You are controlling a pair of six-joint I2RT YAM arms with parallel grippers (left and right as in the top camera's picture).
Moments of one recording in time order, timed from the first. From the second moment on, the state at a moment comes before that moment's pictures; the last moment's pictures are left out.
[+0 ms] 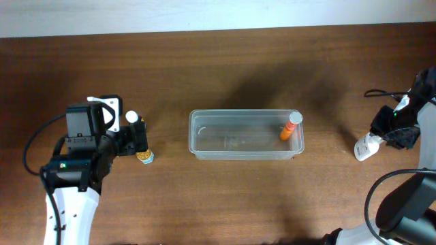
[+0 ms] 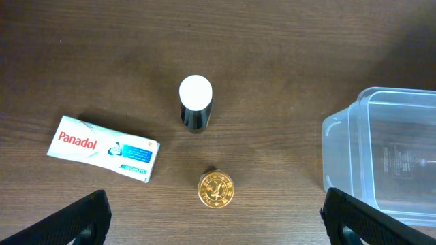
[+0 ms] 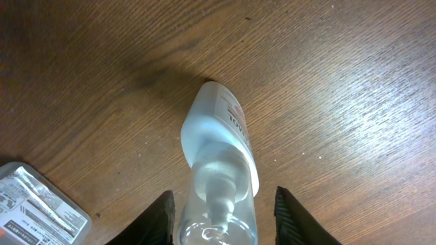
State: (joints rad) left arm 0.02 1.13 1.05 -0.83 0.05 -0.05; right arm -0.51 1.72 1.44 -1.20 -0.03 0.18
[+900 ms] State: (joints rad) left arm 0.02 1.13 1.05 -0.83 0.05 -0.05; right arm -0.51 1.72 1.40 -1.16 -0.03 0.17
